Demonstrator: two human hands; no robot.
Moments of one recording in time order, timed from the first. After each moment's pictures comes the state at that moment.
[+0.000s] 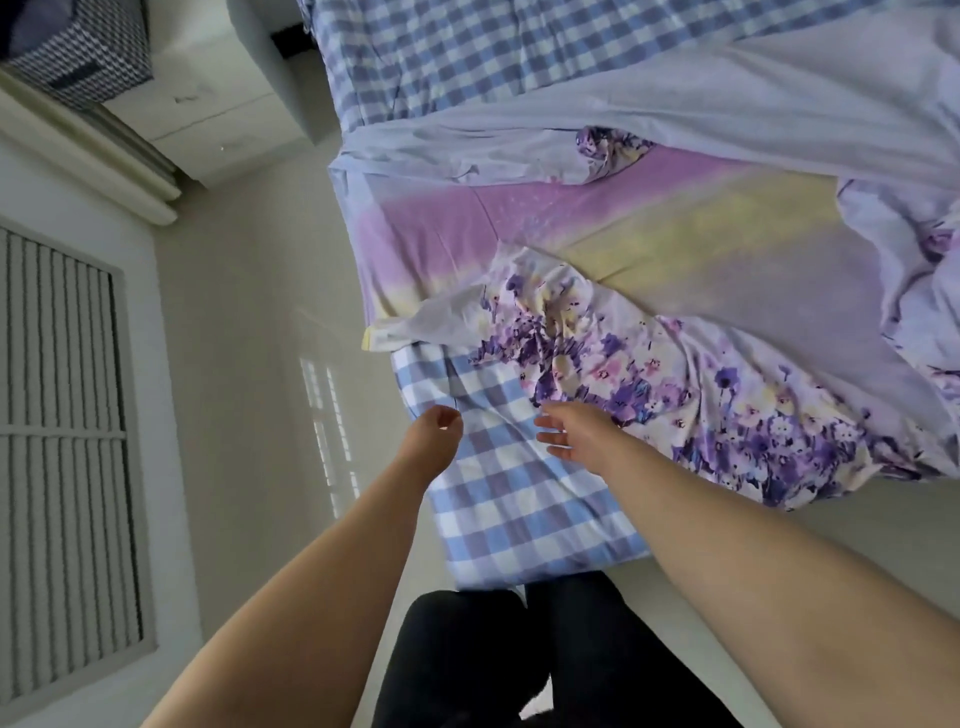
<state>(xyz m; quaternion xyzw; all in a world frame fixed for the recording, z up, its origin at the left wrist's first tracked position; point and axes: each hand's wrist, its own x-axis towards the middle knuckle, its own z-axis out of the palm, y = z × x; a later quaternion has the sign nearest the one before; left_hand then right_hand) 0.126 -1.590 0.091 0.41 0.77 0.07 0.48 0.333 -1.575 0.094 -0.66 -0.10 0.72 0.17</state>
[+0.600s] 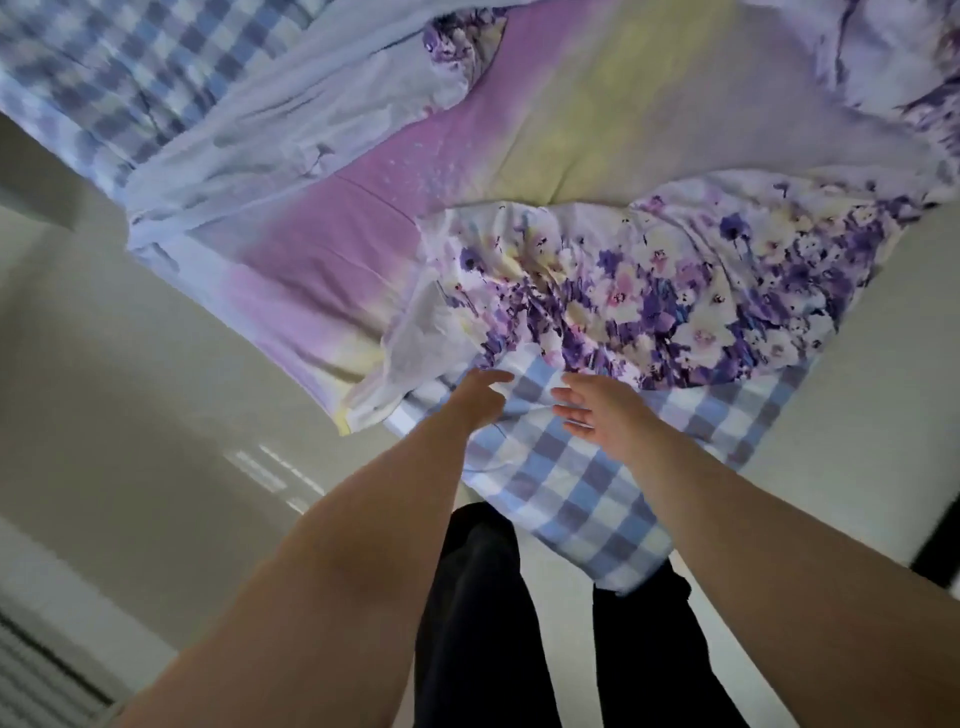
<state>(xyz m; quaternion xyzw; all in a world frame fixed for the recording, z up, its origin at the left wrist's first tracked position) 0.087 -1.408 -0.047 0.61 0.51 -0.19 0.57 0.215 -1.513 0.020 -0.69 0.18 0.61 0.35</state>
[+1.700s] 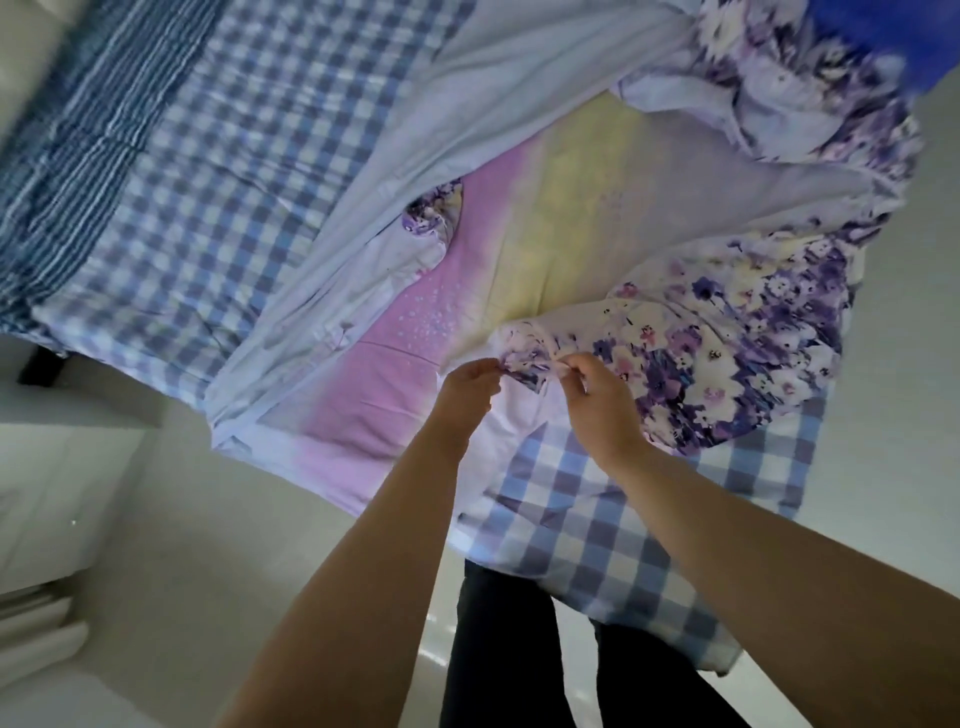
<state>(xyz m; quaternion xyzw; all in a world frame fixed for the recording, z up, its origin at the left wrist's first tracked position) 0.163 -1.297 0.094 0.56 0.50 -0.03 0.65 0.248 -1.438 0.088 -0.85 -0.21 0.24 0.41</state>
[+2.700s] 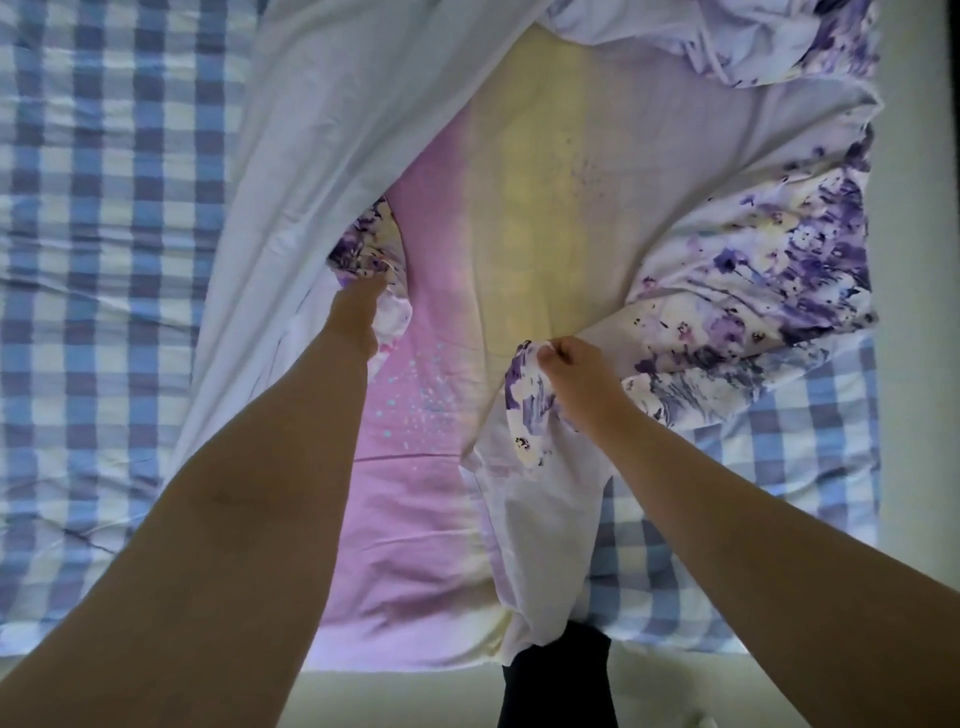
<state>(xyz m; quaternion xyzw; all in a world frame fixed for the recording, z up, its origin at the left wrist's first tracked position) 0.345 -0.962 -0.083 0.53 0.54 -0.16 0.63 0.328 -1.216 -0.002 -0.86 0.08 0.32 0.39</state>
